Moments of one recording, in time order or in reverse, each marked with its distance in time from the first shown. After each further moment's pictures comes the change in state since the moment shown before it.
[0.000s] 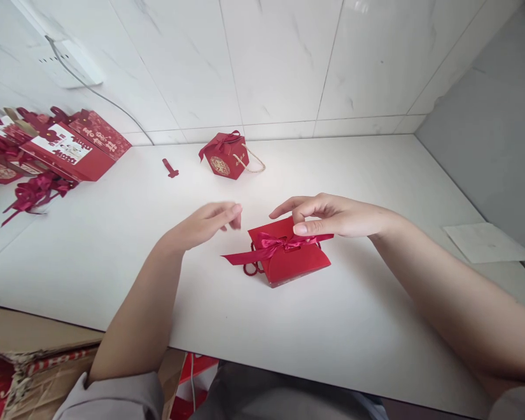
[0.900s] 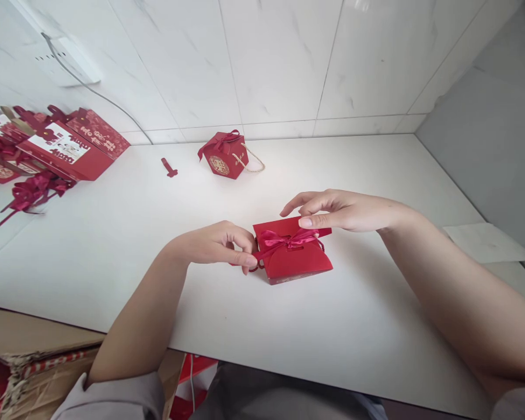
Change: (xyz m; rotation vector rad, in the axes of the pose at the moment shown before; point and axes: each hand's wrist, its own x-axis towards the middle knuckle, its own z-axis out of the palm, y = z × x) left_hand -0.001 0.007 0.012 -0.106 -0.498 0.161; right_hand -0.008 0.000 -0.011 -0.062 0.027 0.115
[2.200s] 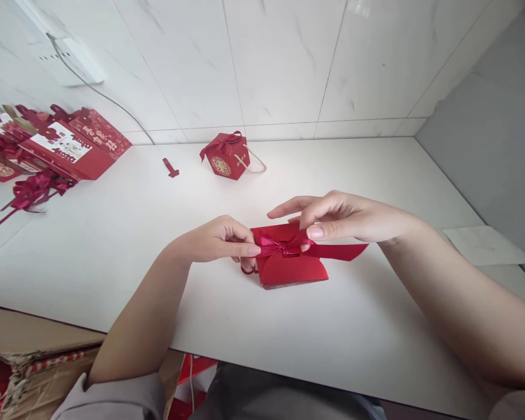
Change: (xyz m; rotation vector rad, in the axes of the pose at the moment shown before) left_hand -0.005 0.006 0.002 -0.209 0.099 -0.062; right_hand -0.003 -0.011 0.014 0.141 -0.017 -0.196
